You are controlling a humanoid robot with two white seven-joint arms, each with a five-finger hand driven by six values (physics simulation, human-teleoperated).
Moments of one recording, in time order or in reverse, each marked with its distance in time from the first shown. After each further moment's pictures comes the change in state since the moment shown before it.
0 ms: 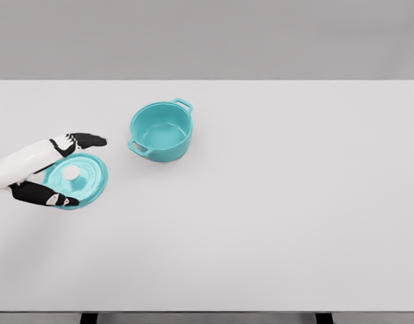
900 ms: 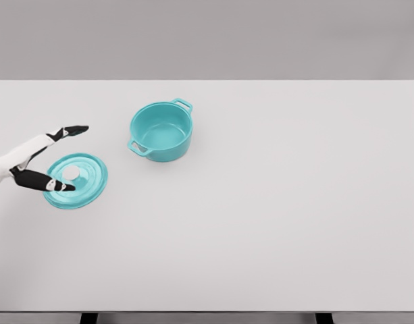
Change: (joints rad) left arm -0.199 -0.096 -0.238 0.316 0.202 0.074 -0.020; right arm 0.008 0.000 -0.002 0.005 -0.001 0.000 0.000
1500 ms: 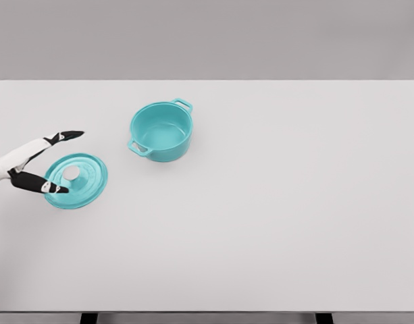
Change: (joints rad) left arm -0.044 -0.012 -0.025 0.097 -0.060 0.010 -0.009; right arm 0.000 0.000 0.000 0.000 0.000 0.000 0.000
